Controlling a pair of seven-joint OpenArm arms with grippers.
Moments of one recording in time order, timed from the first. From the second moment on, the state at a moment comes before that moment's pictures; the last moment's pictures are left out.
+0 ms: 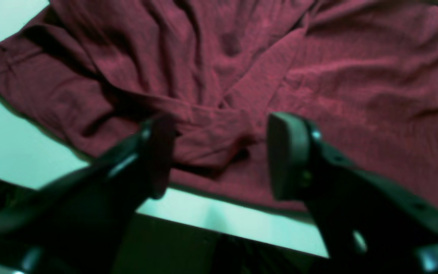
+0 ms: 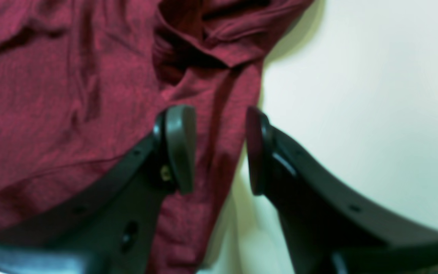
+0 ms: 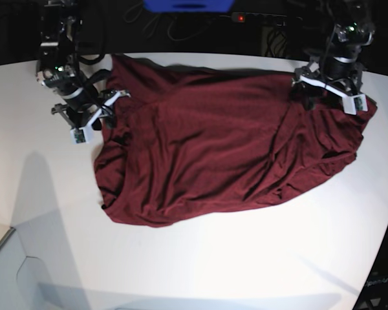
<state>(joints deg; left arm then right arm) 28.8 0.8 -28.3 116.3 -22.7 -11.7 42.6 -16.5 7.3 8.6 99.9 12.0 18.0 -38.7</state>
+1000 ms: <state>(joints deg) 0.1 -4.0 -48.2 86.9 -21.2 -10.9 41.9 -16.4 6.8 8.4 99.9 12.0 18.0 -38.6</state>
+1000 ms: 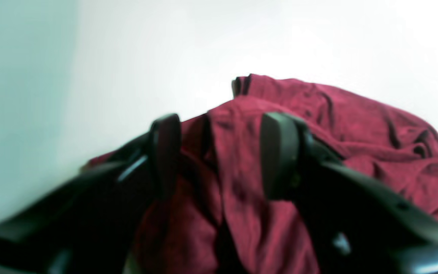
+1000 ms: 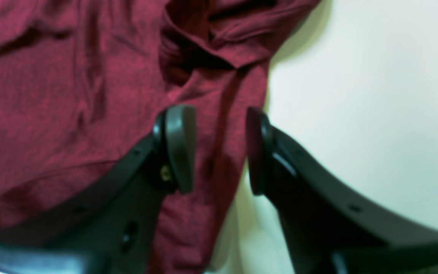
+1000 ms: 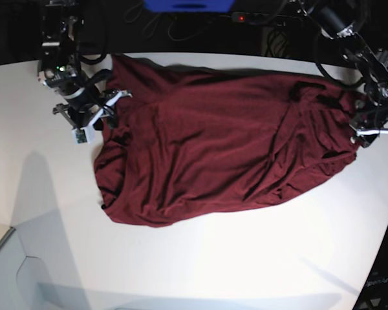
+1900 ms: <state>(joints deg) -3.4 -4.6 -48.2 79.6 -21.1 -10.8 42.0 -16.4 7.0 8.7 99.9 12.0 18.0 -38.6</state>
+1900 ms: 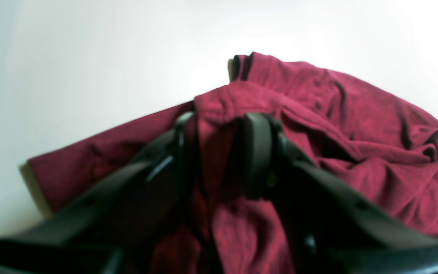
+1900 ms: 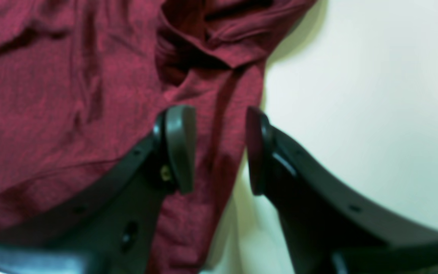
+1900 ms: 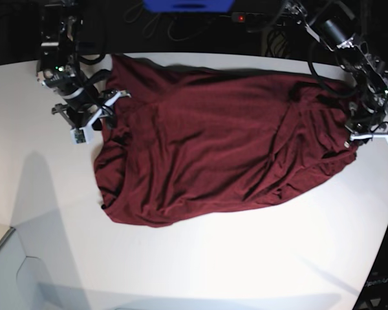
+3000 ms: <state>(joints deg) -22.3 -8.2 -48.4 84.8 -21.0 -10.5 42.3 -16.5 8.5 8.8 99.8 12.0 18.0 -38.7</state>
